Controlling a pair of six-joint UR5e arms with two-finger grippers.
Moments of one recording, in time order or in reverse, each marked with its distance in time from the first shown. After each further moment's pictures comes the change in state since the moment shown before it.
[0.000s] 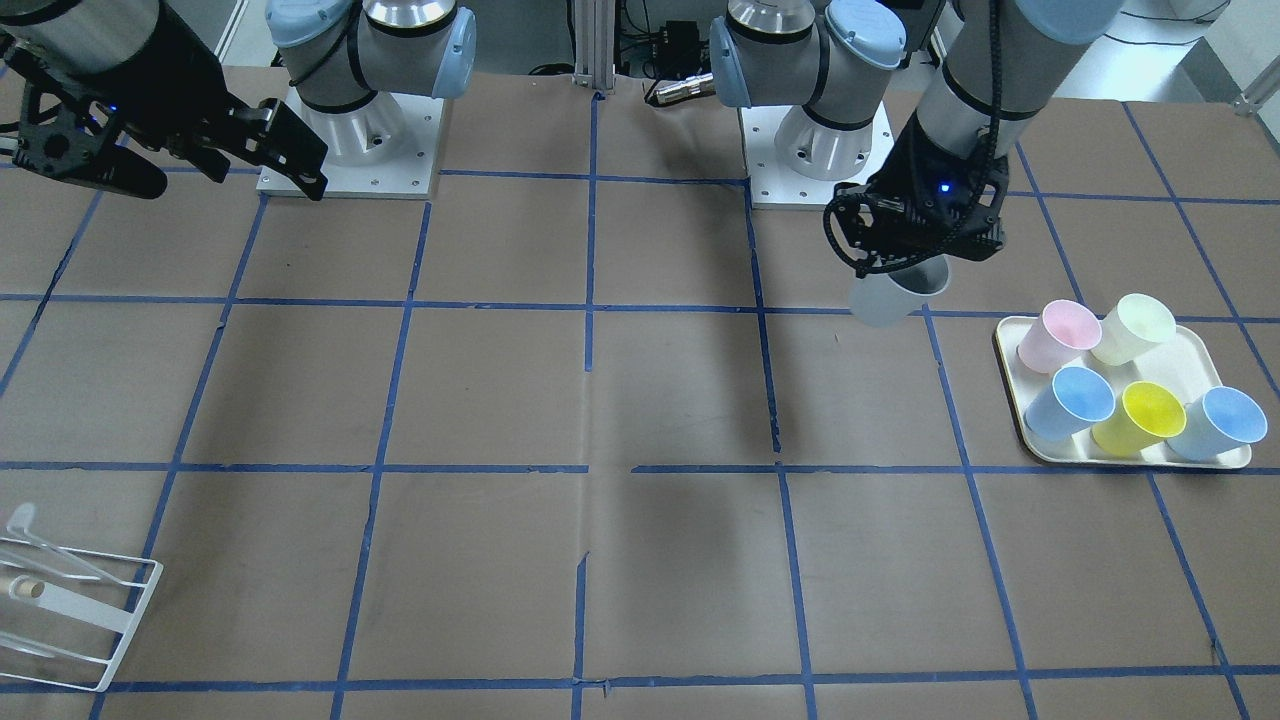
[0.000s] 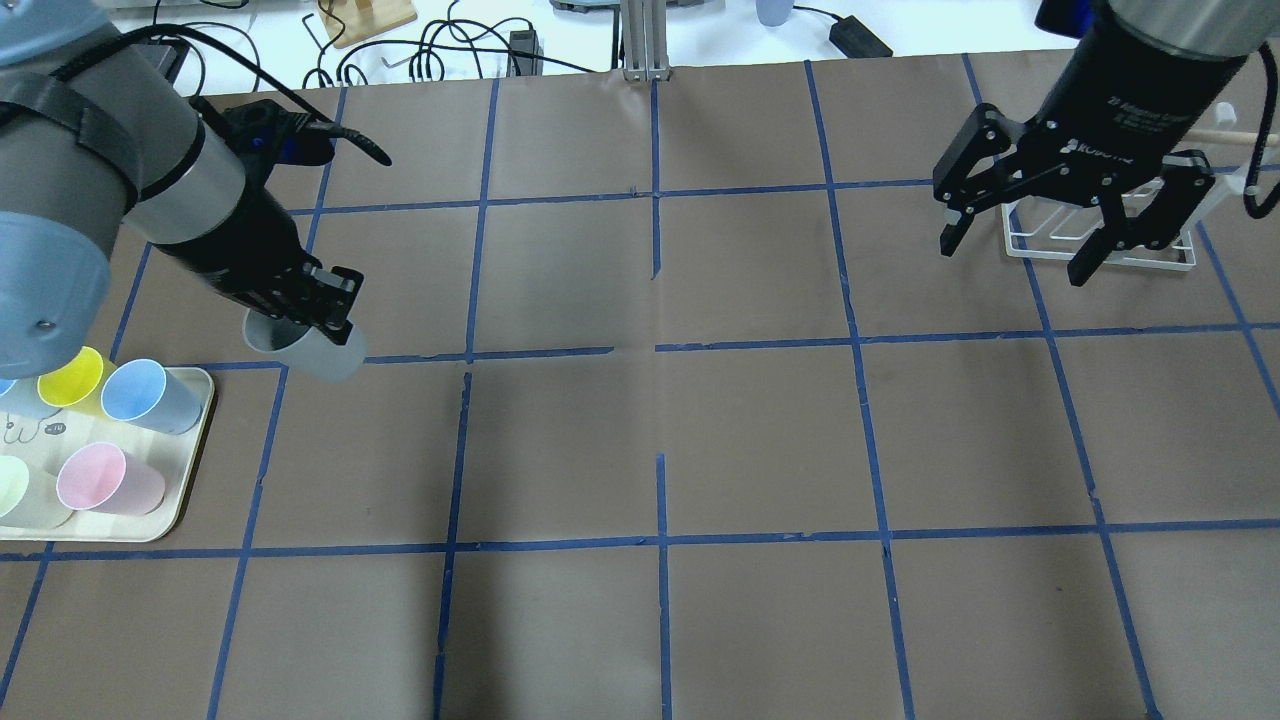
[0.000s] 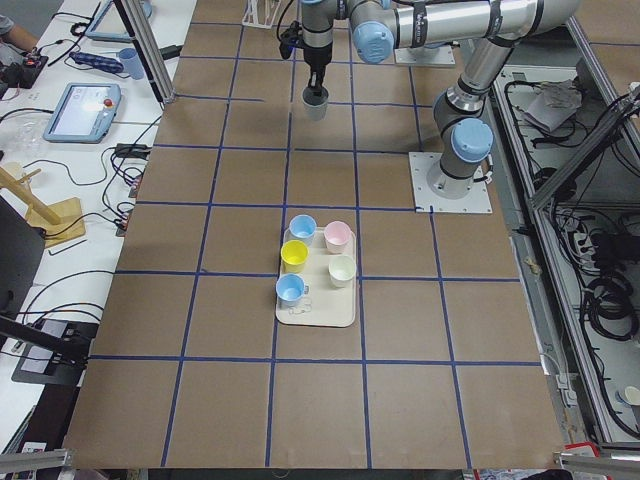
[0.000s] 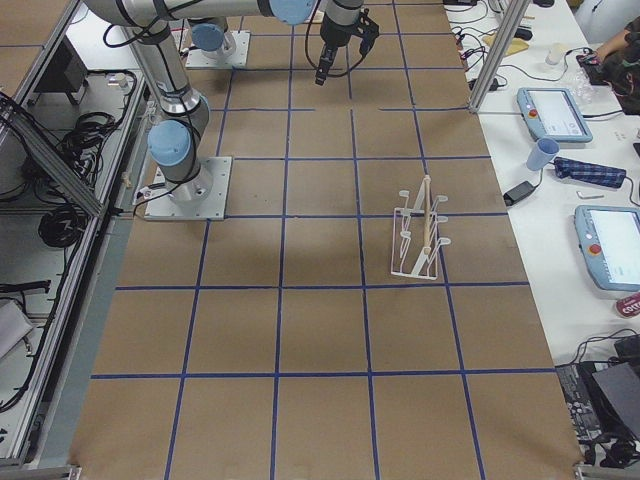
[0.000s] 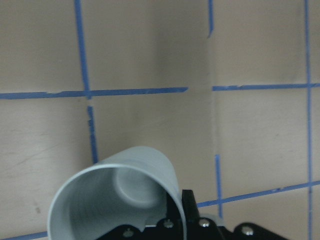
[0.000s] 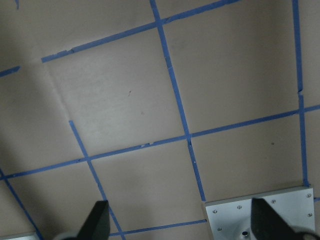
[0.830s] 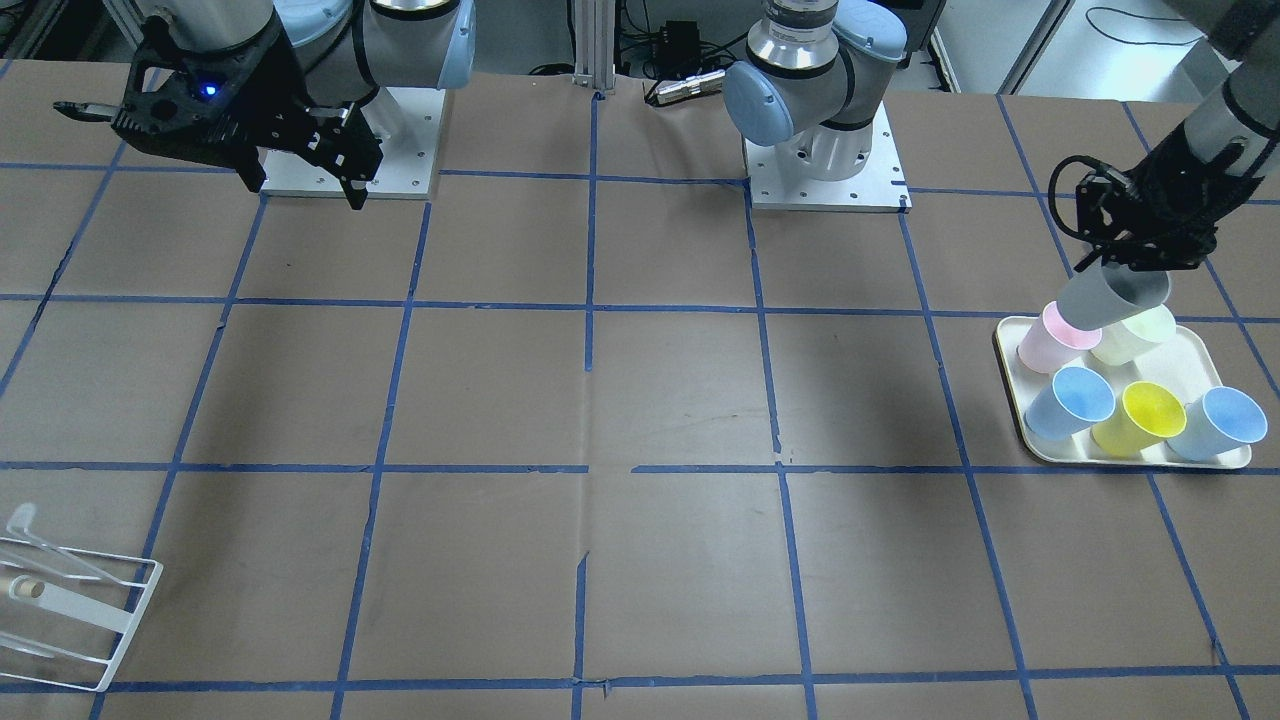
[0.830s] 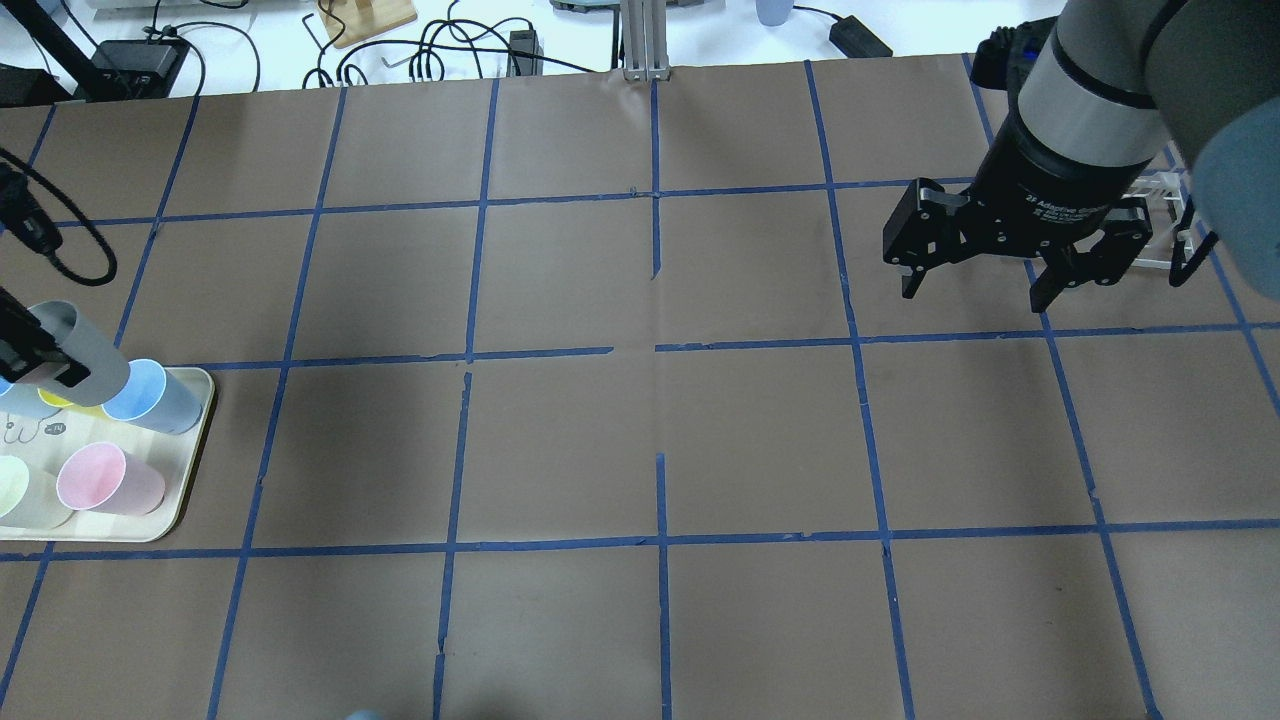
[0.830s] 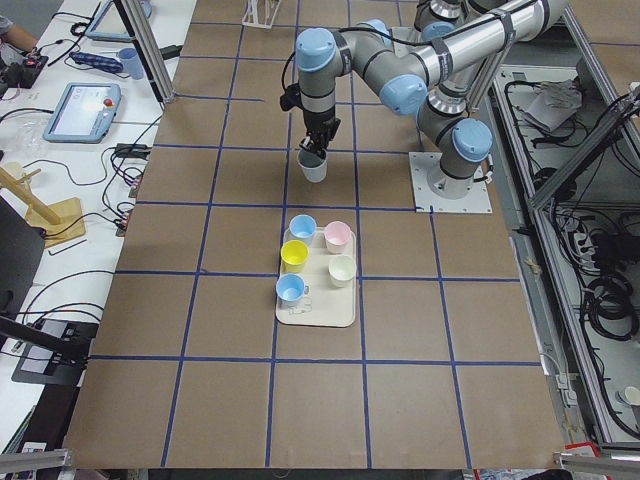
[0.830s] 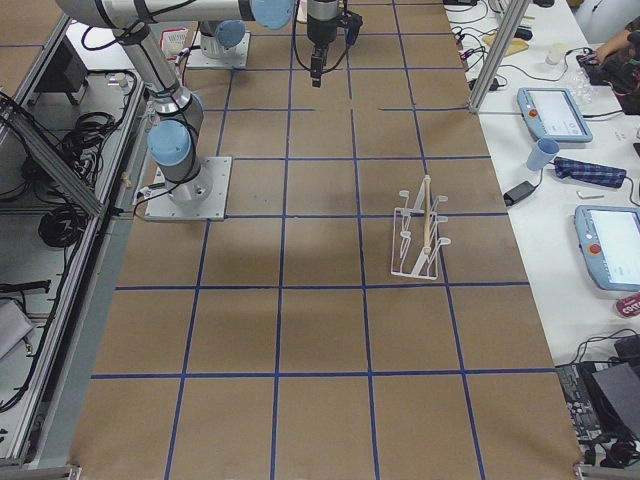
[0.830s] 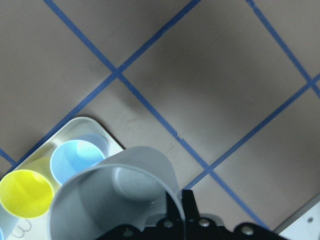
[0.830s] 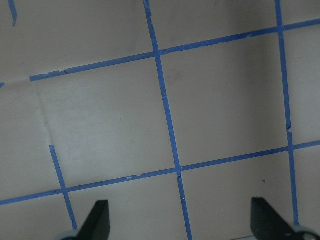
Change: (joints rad) left arm 0.474 -0.033 -0.004 0.002 0.096 1.012; right arm 0.100 -0.109 0.173 -0.227 -0.085 0.030
